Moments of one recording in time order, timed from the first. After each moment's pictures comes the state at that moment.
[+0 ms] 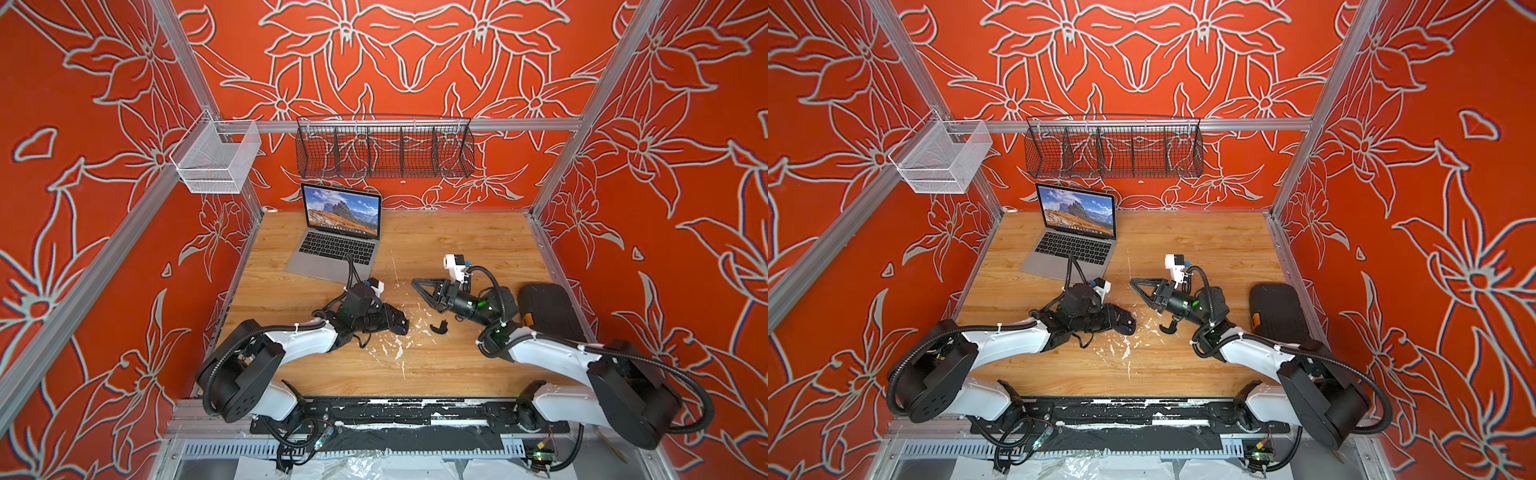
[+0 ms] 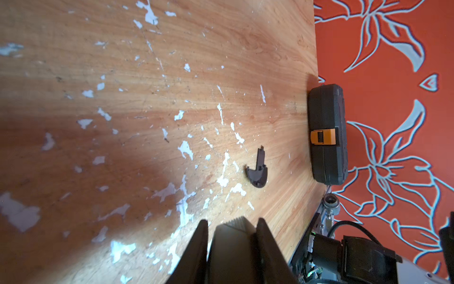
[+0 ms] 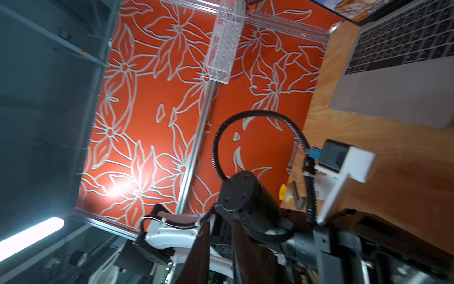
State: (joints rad) left arm -0.60 1.44 0.56 0.22 0.38 -0.88; right arm 0.63 1.22 0.44 0.98 -0.54 1.41
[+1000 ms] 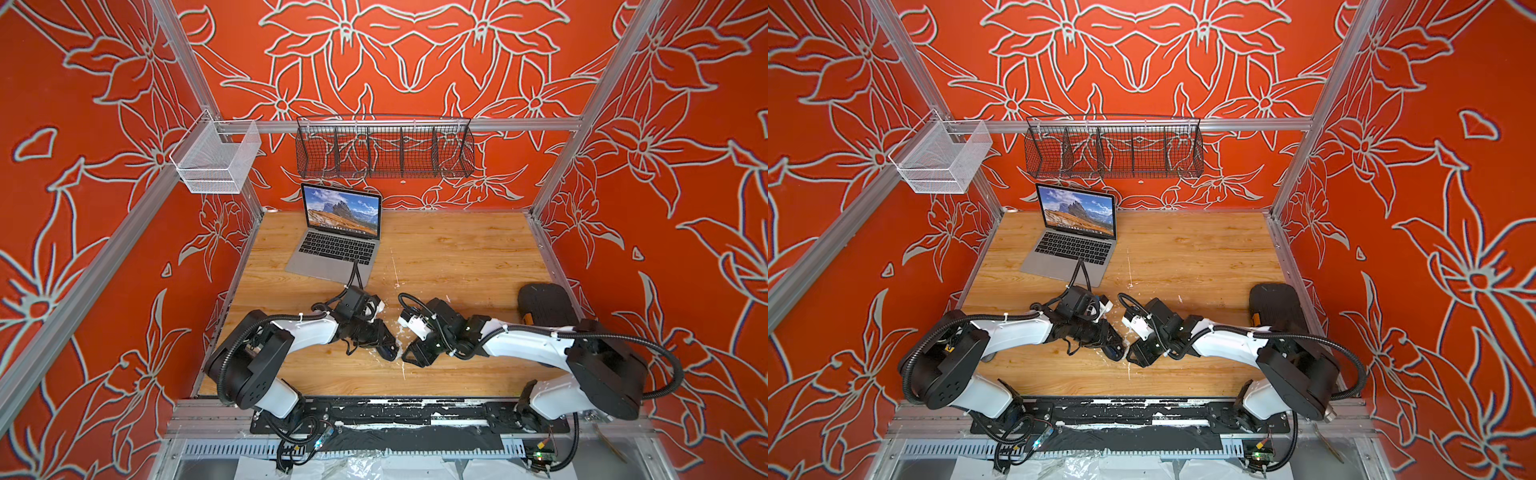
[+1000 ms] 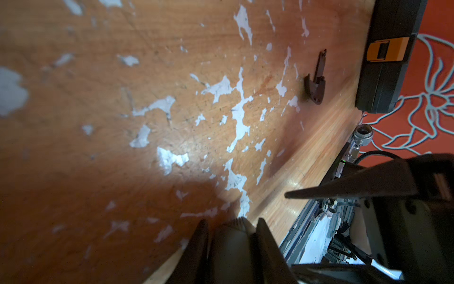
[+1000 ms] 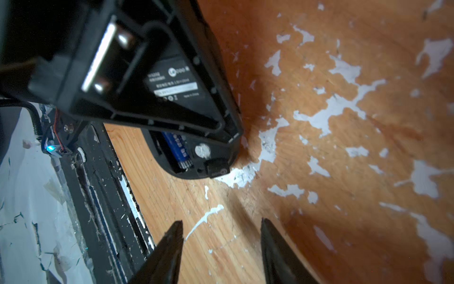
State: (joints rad) left arm -0.54 1.52 0.60 -0.12 0.64 -0.63; right arm 0.90 1.46 0.67 -0.18 -0.38 0.28
